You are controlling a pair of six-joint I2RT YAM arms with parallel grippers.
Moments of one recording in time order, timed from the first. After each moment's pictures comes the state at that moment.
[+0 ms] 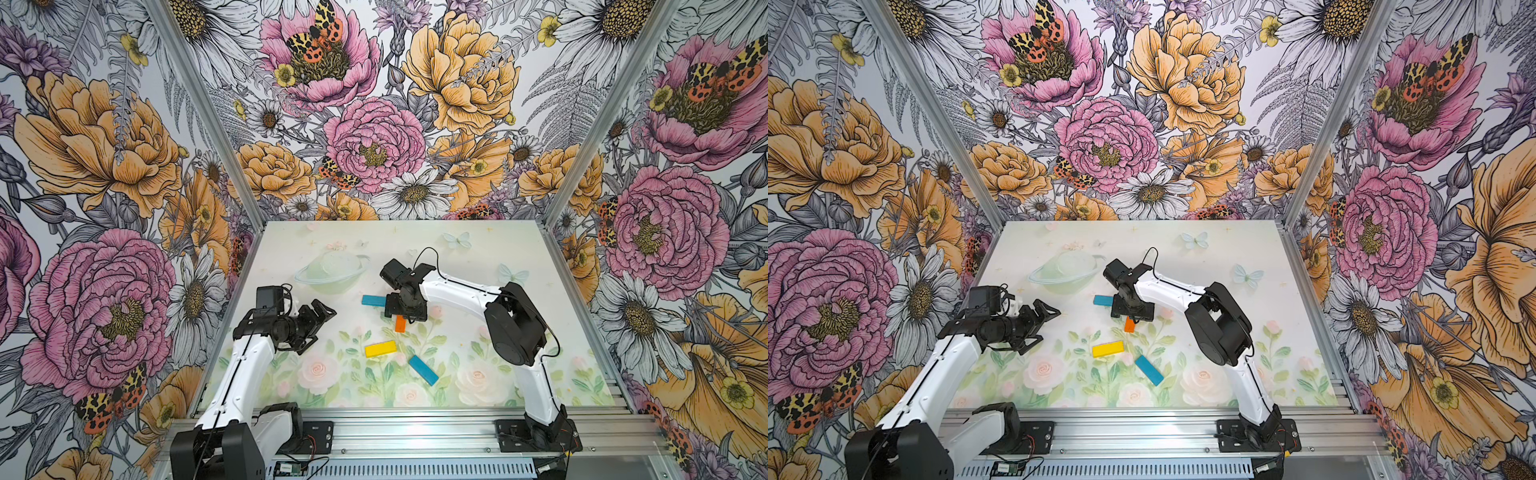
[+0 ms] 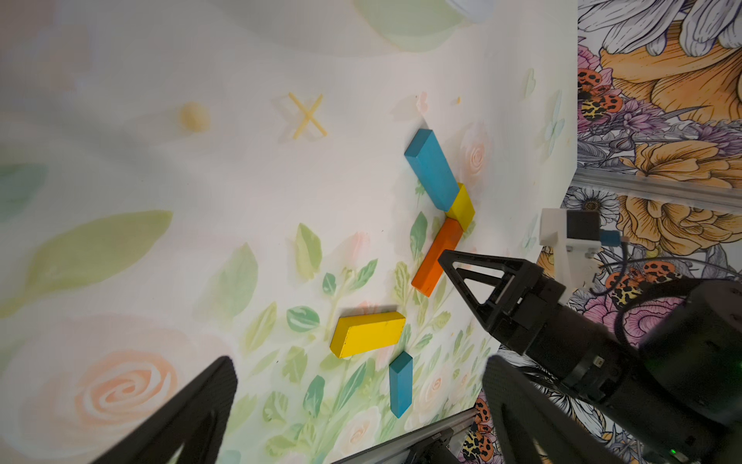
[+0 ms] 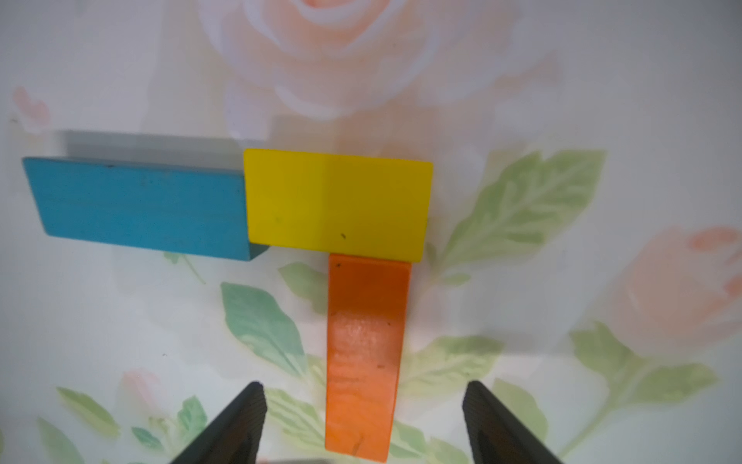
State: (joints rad) left arm 0.12 1.04 0.67 -0.75 0.56 -0.71; right arm 0.81 2.10 1.67 -0.91 0.01 0.82
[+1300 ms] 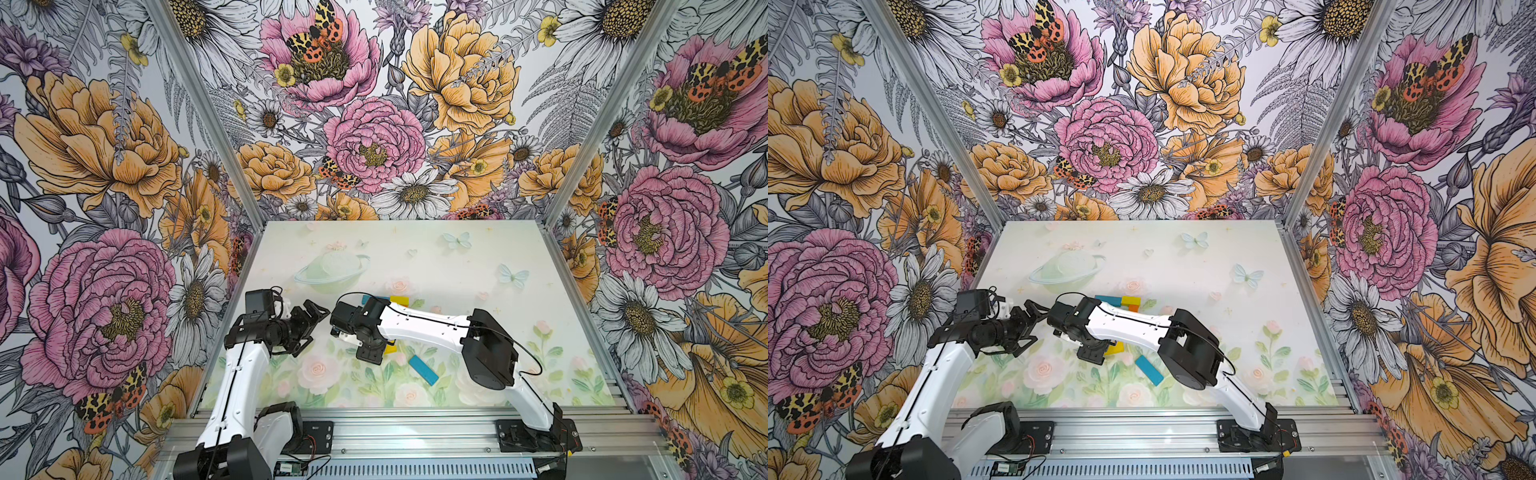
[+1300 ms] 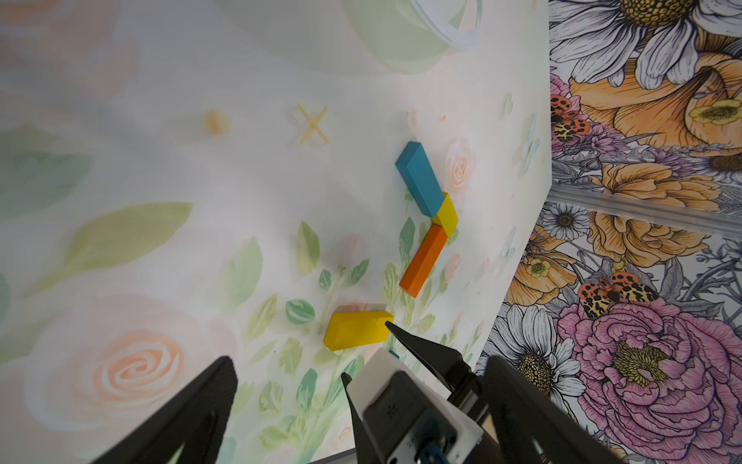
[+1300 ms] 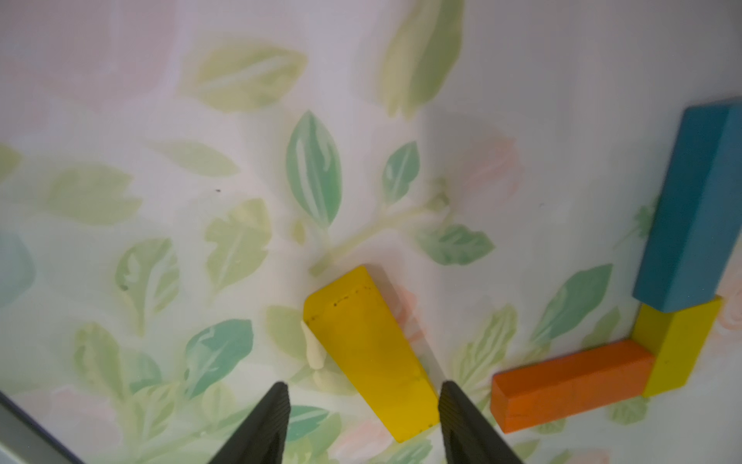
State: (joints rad) left arm 0.20 0.97 0.67 -0.81 0.59 -0.71; right arm 1.12 2.26 1.93 -1.15 0.12 -0.18
